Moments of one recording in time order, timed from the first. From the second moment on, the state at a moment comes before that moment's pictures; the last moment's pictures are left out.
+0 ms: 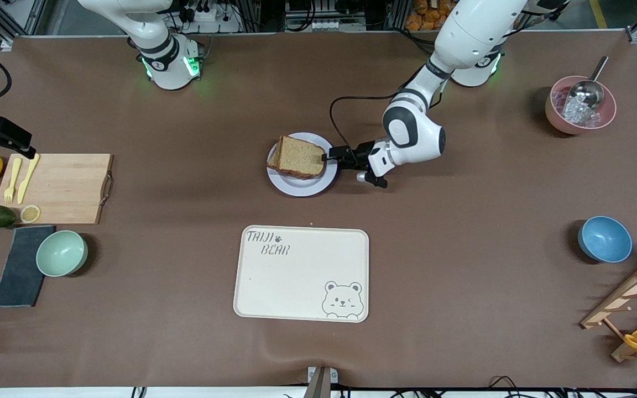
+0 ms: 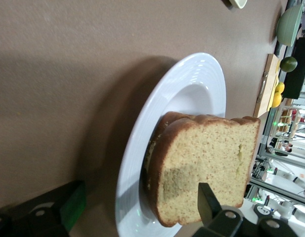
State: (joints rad) left arm -0.44 0.56 -0.32 -2.16 -1.74 2.51 0.87; right arm 0.00 -0.01 -0.07 -1.59 -0.04 1.61 -0.09
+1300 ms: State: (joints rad) left arm -0.46 0.56 -0.32 -2.14 -1.97 2.58 1.05; right arm -0.02 -0.01 -0.08 -1.59 -0.04 1.60 -0.08
